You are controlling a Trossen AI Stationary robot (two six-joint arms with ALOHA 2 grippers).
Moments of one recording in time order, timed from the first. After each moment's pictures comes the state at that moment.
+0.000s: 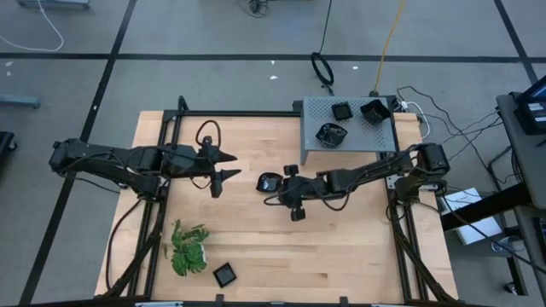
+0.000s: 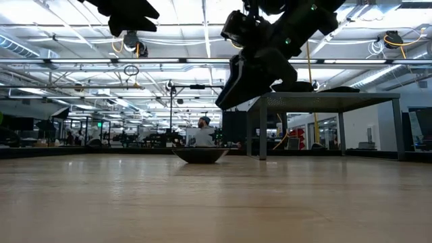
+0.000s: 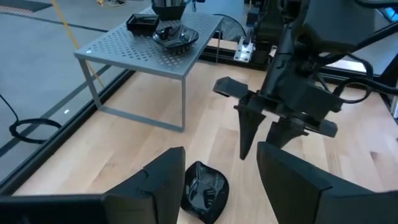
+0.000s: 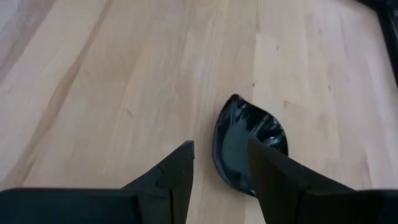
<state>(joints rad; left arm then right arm) -0.08 0.95 0.82 -0.26 -0.29 -0.19 0.11 1.71 1.06 -0.10 0.20 -0.25</state>
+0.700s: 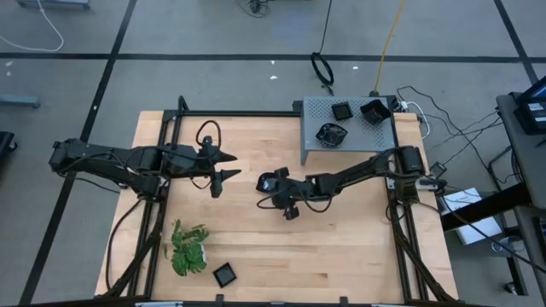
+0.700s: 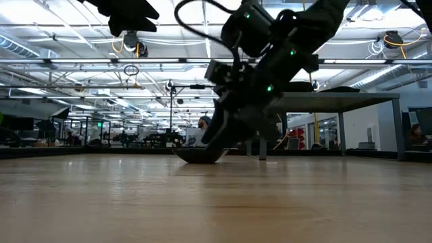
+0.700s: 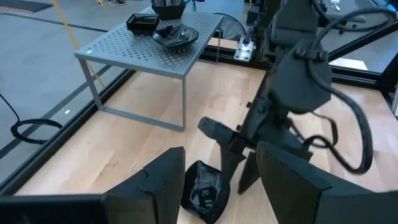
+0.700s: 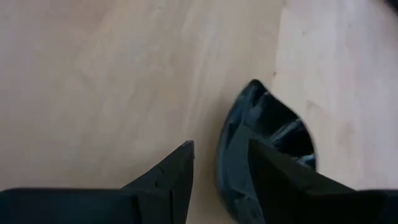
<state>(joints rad) -0.07 0.95 0.82 -0.27 -0.29 -0.19 0.08 1.92 1.06 0.10 0.21 -0.43</state>
